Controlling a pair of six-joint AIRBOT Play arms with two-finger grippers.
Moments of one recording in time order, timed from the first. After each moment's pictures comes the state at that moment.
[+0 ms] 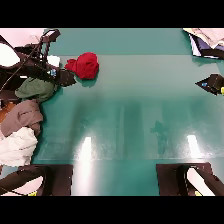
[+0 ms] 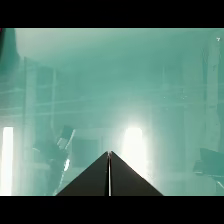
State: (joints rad) left arm -0.22 -1.21 1.39 1.16 -1.21 -1.39; right arm -0.41 -0.89 1.06 -0.92 1.23 1.34
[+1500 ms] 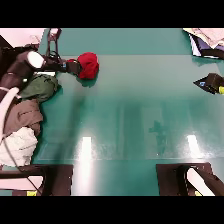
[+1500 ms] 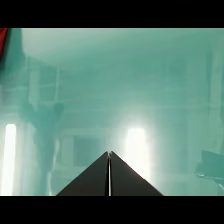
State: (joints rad) left arm -0.17 -1.52 1.42 1.20 -0.69 -1.36; right arm -0.38 -0.89 1.06 -0.91 1.21 1.34
